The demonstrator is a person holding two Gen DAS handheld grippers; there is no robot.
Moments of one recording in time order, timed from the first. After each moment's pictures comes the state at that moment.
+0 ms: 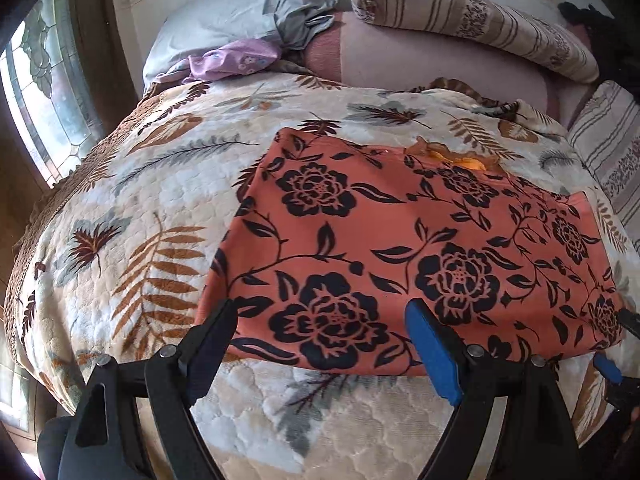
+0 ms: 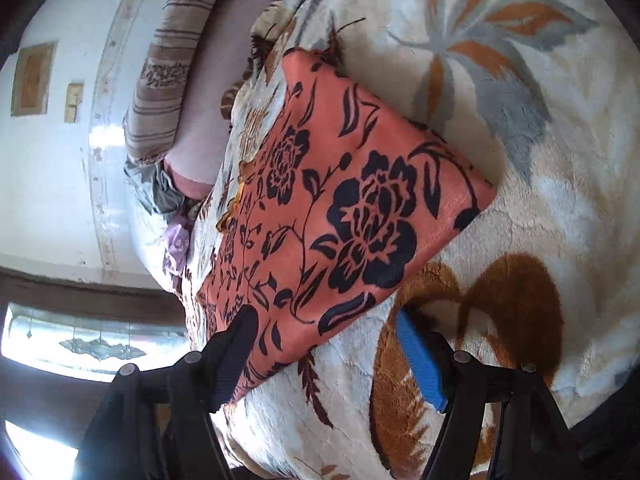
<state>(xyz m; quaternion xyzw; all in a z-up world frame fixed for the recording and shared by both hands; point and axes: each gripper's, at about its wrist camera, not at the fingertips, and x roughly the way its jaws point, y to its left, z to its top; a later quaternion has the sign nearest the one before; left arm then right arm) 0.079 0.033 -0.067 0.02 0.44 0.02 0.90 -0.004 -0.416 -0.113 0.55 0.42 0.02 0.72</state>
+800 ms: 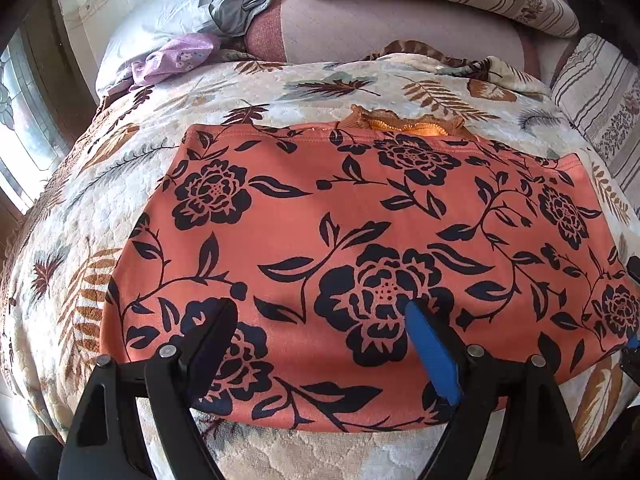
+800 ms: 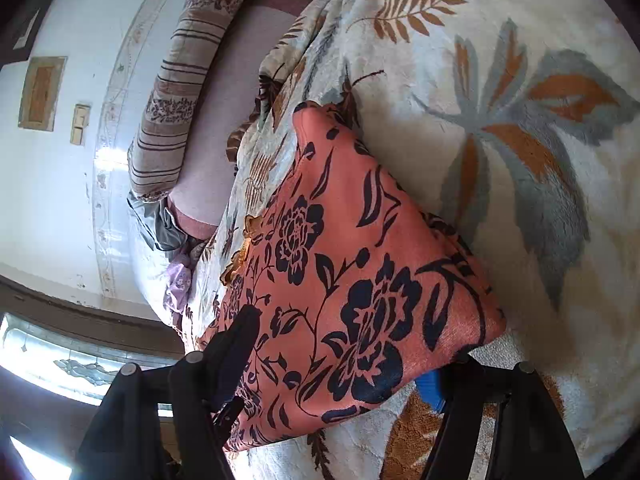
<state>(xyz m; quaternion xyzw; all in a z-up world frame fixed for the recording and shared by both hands) 0.119 -0.034 -0.100 0.05 0.47 -0.01 0.88 0.033 -0.433 -0.102 0.53 0.38 -0.01 0.76</state>
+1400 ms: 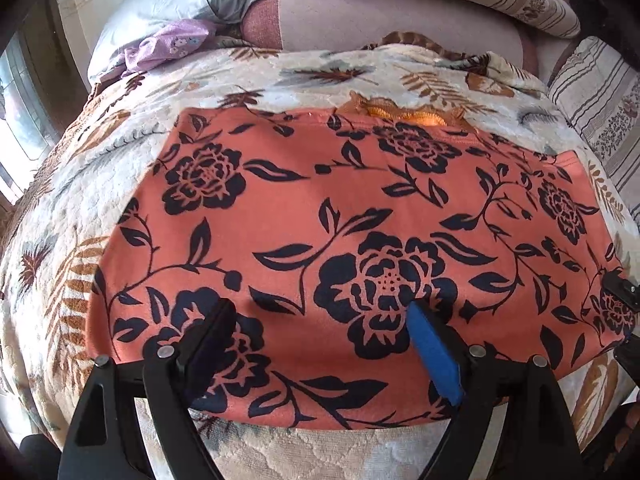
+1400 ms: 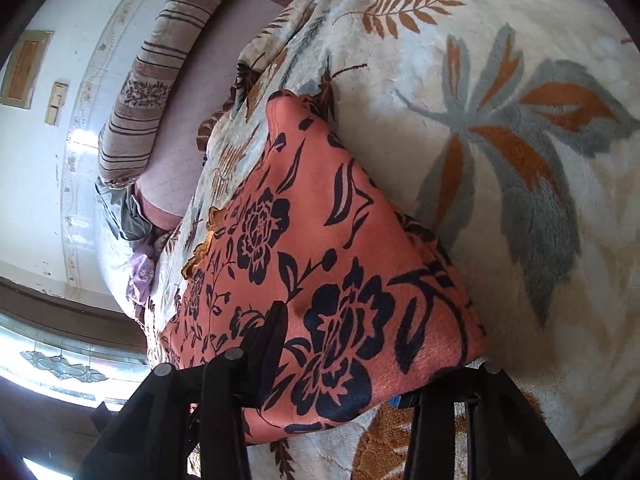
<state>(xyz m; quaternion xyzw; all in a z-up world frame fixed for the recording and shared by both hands) 0.115 -0.025 -0.101 0.04 0.48 -0.03 0.88 0.041 -0.432 -0.112 0.49 0.42 -0.04 0.77</state>
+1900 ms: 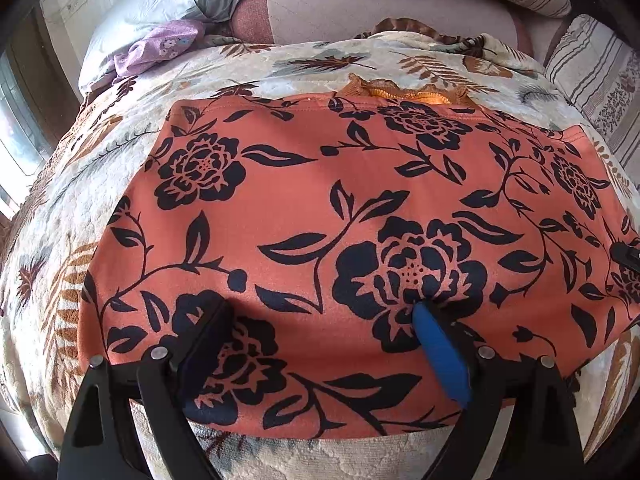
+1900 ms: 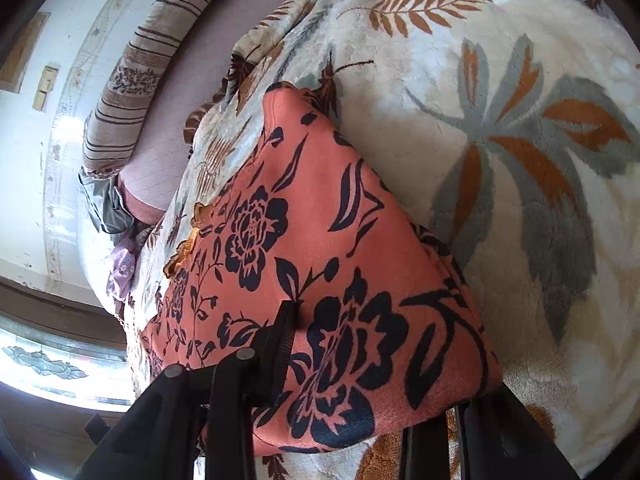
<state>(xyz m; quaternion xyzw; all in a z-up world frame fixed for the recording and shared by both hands) 0.124 -0.021 -0.125 0.07 0.49 -0.04 0.87 0.059 -0.422 -0.109 0.45 0.45 -0.07 0.77</state>
